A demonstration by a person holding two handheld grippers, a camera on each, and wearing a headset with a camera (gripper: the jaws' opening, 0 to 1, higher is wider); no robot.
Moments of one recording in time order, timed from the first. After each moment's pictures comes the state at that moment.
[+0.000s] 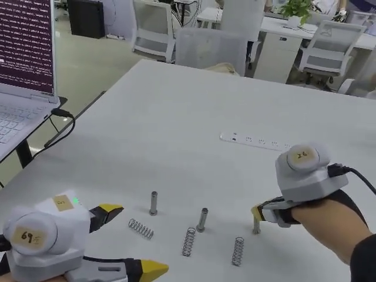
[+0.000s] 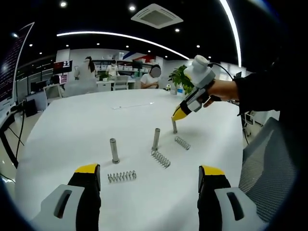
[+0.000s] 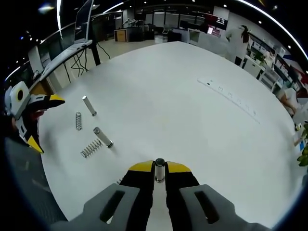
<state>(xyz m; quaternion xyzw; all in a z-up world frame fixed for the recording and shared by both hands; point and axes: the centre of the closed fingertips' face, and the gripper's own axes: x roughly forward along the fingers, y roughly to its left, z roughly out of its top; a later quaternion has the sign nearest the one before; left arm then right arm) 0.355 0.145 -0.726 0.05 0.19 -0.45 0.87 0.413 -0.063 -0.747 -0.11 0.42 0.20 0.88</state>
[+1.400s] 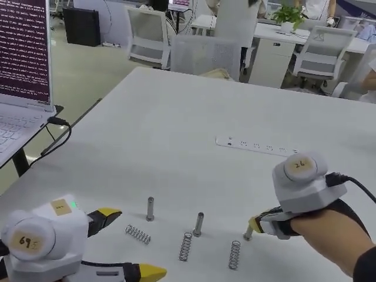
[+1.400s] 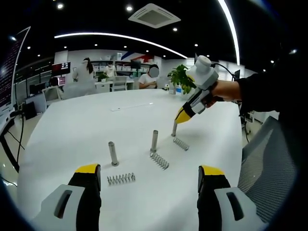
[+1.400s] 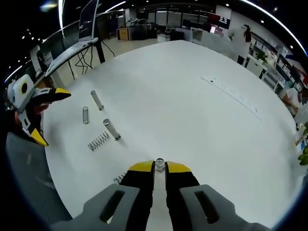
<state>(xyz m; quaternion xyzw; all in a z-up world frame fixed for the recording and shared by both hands) 0.354 0.142 -0.719 0.06 0.19 -0.46 0.87 0.397 -0.058 -0.747 -0.12 0.43 0.21 0.87</state>
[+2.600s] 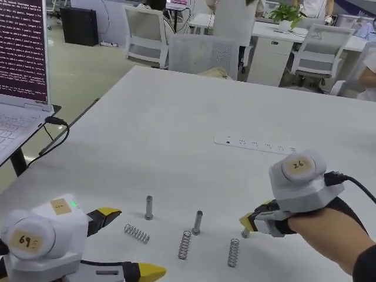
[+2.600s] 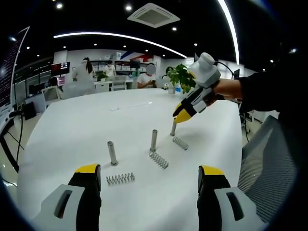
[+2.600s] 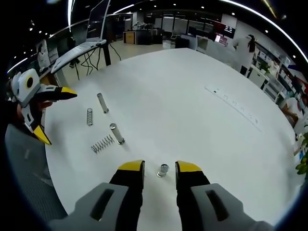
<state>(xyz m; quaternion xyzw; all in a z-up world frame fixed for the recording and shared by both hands) 0.353 0.141 -0.722 0.06 0.19 -0.46 0.86 0.399 -0.049 -0.737 -0.14 0.40 0.23 0.88</state>
